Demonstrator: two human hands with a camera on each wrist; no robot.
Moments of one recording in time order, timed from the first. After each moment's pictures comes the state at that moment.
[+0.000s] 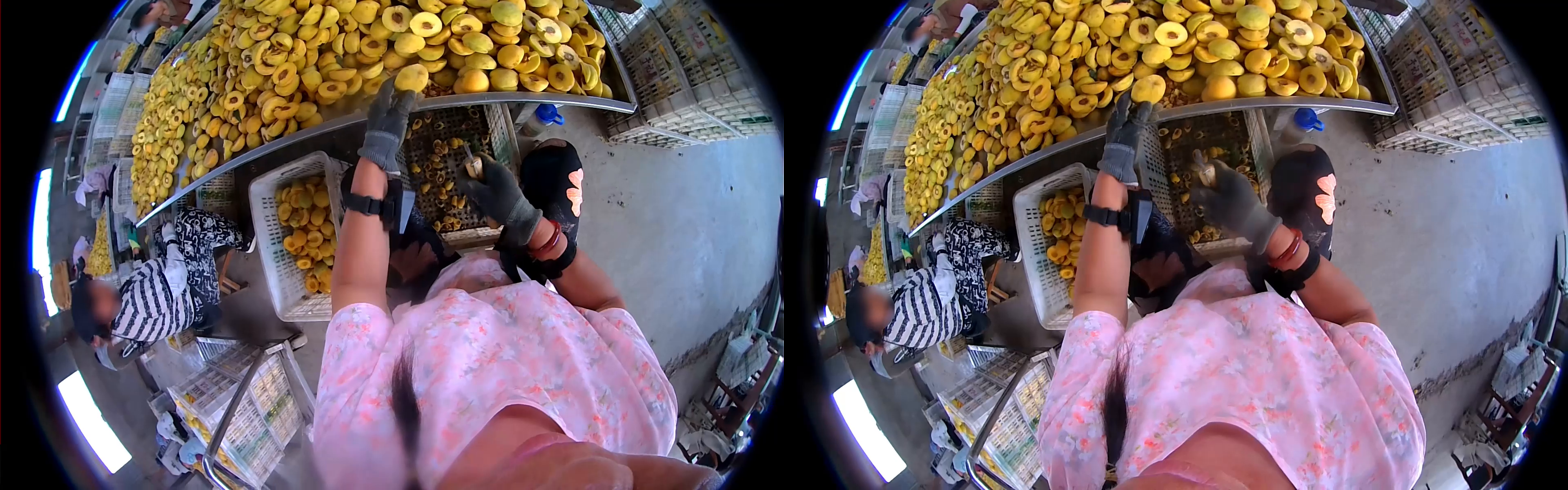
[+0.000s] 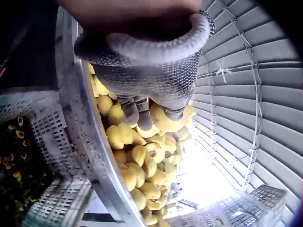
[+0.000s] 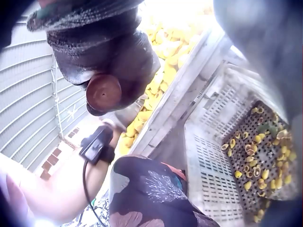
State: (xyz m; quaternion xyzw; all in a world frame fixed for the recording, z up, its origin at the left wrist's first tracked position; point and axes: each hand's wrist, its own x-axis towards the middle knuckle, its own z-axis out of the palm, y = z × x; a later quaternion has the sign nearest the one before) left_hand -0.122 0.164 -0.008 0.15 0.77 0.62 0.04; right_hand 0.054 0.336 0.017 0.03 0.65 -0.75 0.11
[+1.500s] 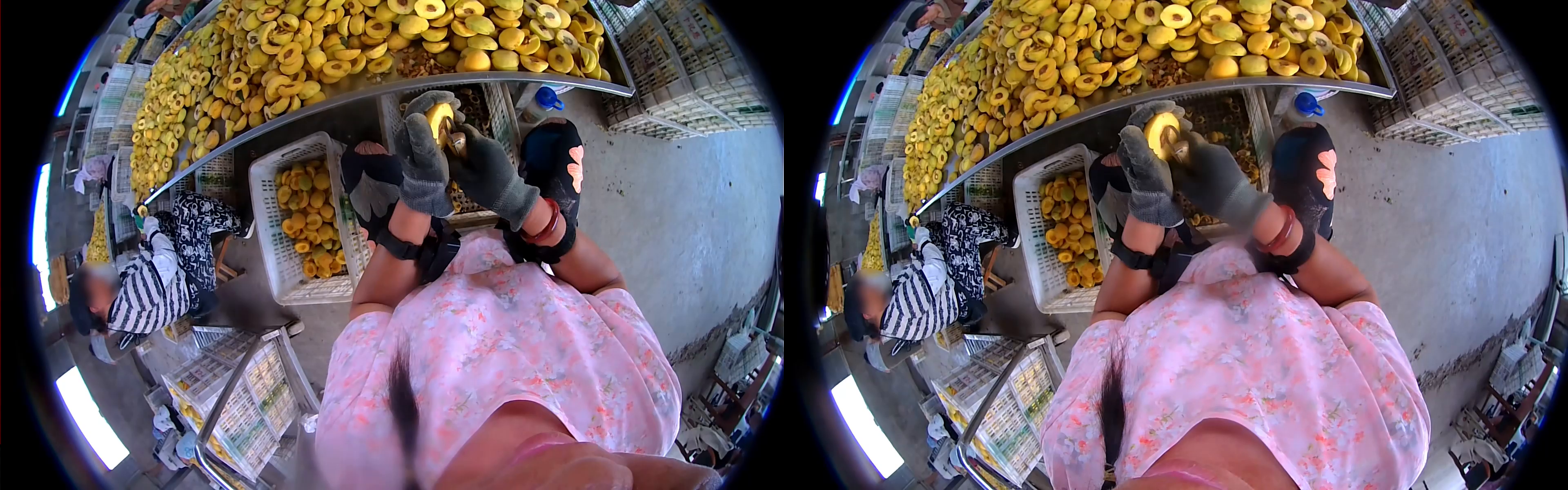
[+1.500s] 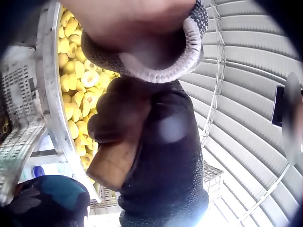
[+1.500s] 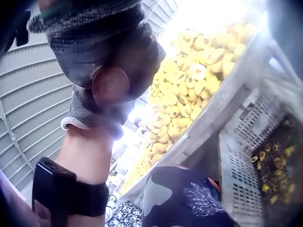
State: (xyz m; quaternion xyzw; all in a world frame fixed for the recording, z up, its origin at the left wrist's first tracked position) left_hand 0.016 0.200 0.044 0.16 0.53 0.83 -0.06; right_hand 0.065 0.305 0.055 -0.07 0.82 -0.57 -0.01
